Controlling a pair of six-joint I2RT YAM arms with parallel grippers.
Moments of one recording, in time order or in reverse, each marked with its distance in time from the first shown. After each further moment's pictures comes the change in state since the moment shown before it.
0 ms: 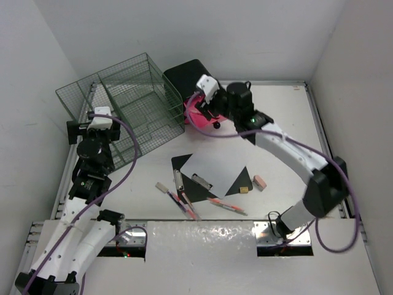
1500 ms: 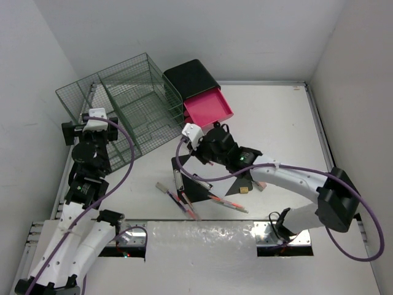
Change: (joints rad) left arm 0.007 -0.016 0.018 -0.021 0.033 -0.022; right arm 0.347 -0.200 -0.418 -0.008 0.152 0.307
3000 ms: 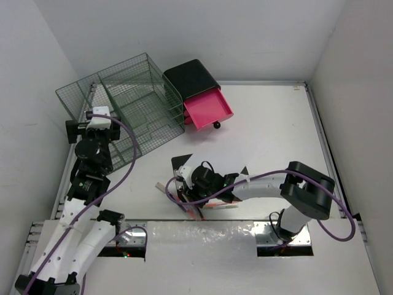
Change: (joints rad) left arm 0.000 0.018 0.000 -0.001 0.005 0.000; right arm 0.200 0.192 -0.235 0.044 -0.054 0.254
